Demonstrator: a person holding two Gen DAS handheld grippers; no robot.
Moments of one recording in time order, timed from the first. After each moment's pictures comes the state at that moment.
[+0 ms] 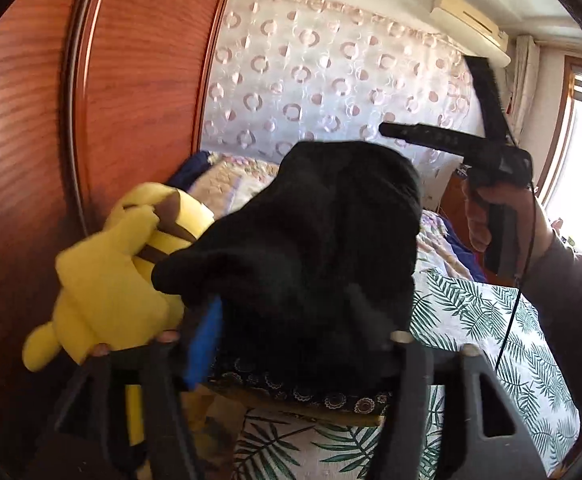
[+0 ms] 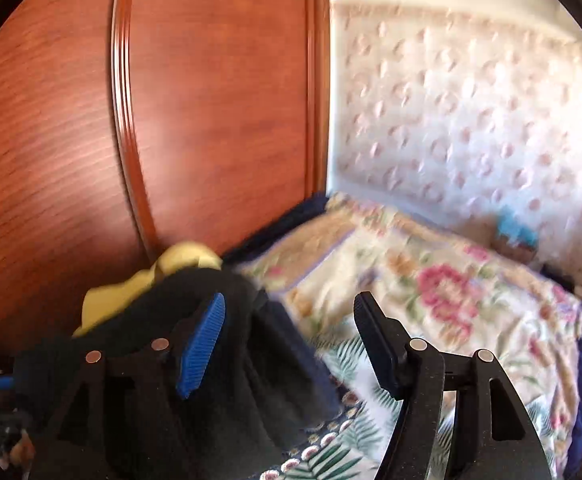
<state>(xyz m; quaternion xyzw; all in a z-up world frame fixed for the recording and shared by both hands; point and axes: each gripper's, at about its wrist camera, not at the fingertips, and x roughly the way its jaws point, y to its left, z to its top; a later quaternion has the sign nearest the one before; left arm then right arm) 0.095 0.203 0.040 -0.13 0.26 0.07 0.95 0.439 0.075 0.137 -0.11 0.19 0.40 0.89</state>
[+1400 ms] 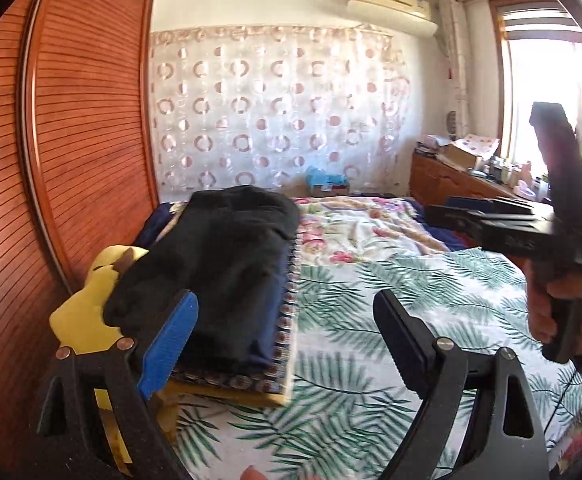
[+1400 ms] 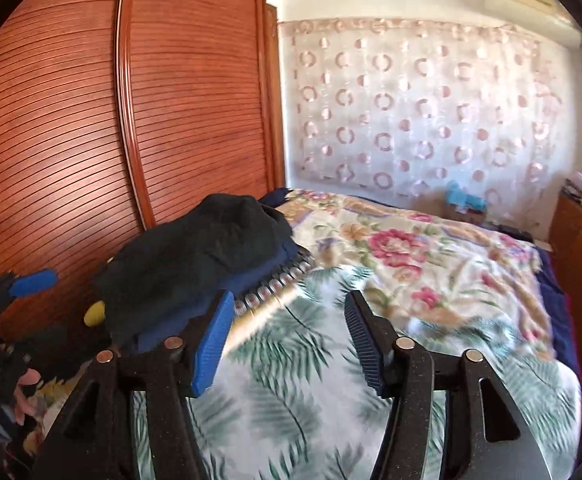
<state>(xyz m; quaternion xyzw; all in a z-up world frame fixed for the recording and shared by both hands) 0.068 0.084 0.074 -0.01 0.23 0.02 0.97 0.210 -0.074 0.098 -0.07 0.20 0.33 0.92</state>
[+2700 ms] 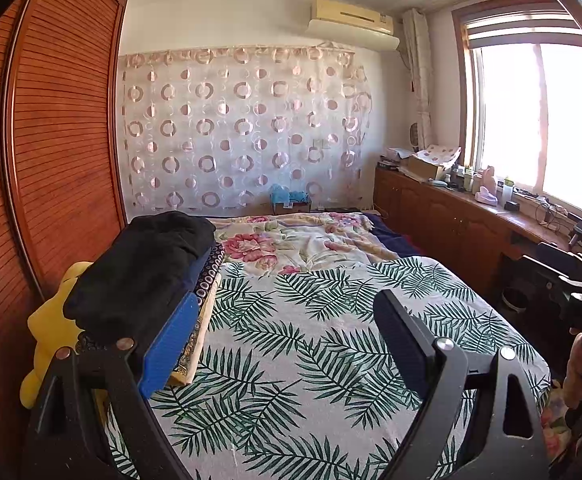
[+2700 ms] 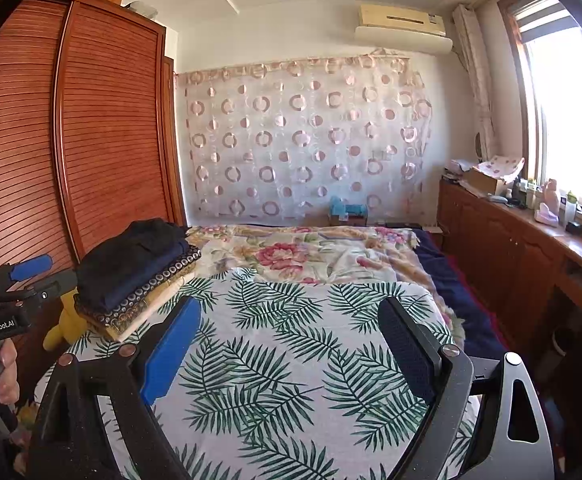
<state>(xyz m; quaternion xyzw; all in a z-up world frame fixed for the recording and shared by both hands) 0.012 -0.017 0.104 0.00 0.19 -0.02 0.98 -0.038 -0.168 0.111 0.00 0.15 0.15 0.98</state>
